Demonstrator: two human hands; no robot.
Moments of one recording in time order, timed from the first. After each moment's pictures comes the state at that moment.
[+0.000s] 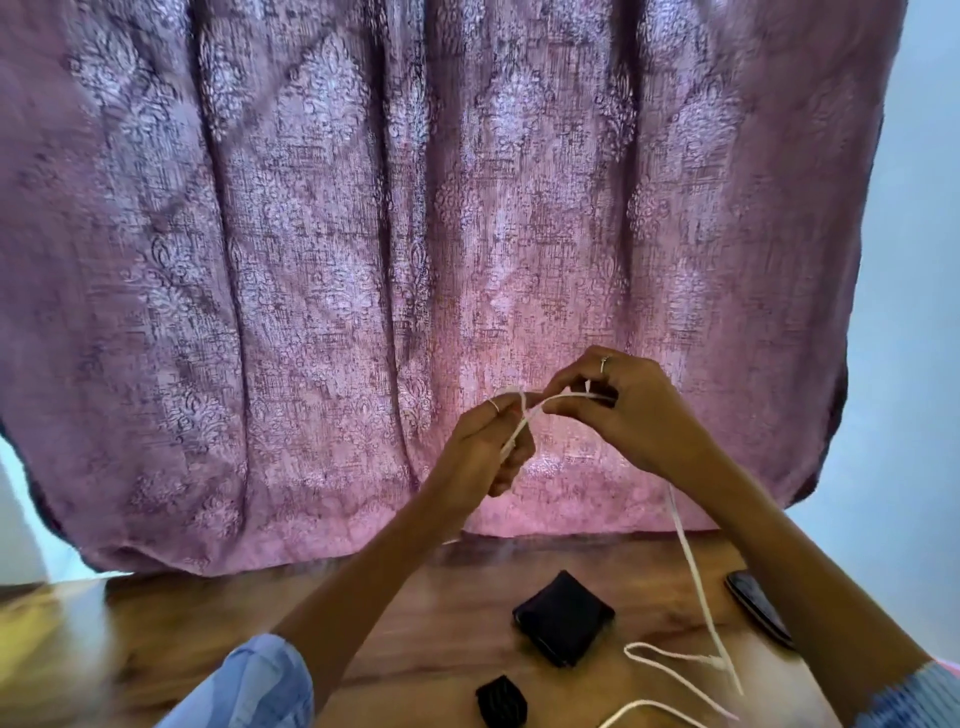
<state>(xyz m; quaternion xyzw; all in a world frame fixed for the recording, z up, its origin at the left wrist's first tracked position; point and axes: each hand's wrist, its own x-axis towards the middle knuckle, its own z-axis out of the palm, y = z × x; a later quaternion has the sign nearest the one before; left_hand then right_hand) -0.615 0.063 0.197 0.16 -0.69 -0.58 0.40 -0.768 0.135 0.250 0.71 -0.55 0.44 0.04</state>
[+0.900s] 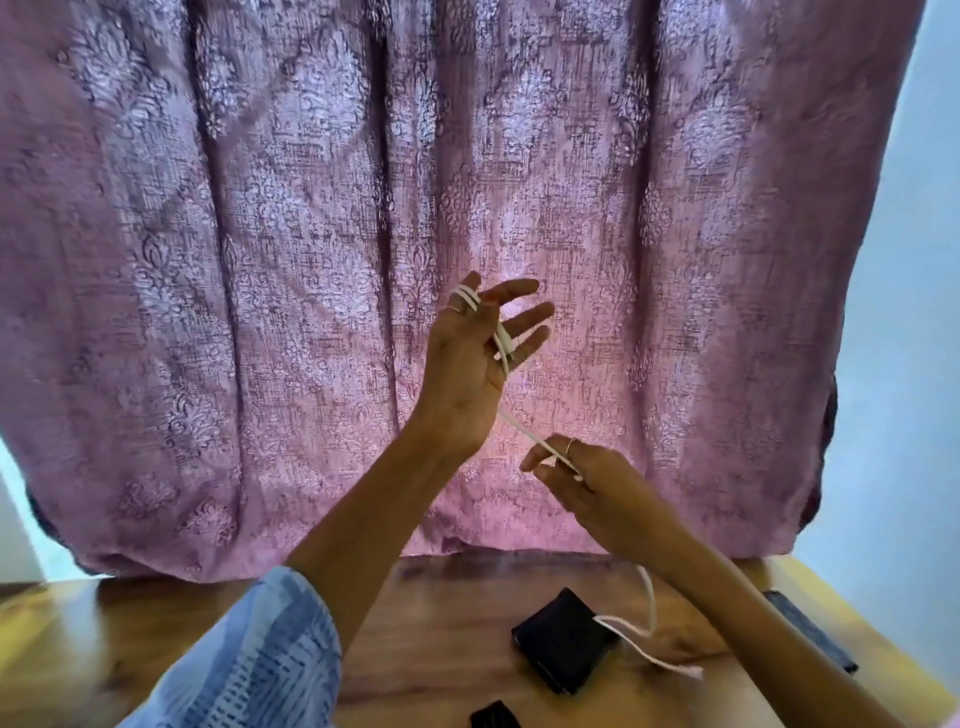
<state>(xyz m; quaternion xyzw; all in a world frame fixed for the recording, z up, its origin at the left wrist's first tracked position) -0.630 0.042 0.273 -0.01 -0.49 -0.67 0.55 -0.761 0.122 0.198 0.72 -0.59 0.35 -0.07</state>
